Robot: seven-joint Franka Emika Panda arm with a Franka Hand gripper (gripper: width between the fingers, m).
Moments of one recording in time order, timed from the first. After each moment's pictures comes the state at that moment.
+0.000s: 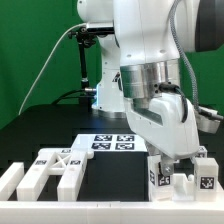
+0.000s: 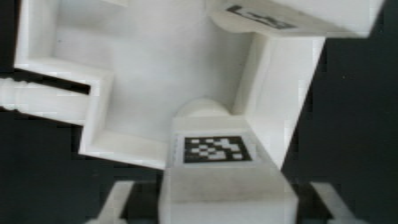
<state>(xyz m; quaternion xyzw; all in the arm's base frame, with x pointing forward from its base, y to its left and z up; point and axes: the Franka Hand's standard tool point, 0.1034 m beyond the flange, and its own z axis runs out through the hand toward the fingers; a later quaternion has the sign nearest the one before) 0.645 0.051 0.075 -0.80 0.60 0.00 0.08</state>
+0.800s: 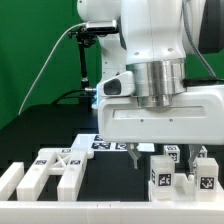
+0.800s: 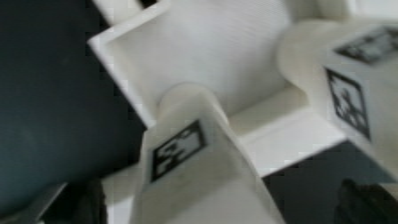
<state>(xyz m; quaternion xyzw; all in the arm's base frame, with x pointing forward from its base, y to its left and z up) 0.645 0.053 0.073 -0.99 0.13 -0.05 0.05</state>
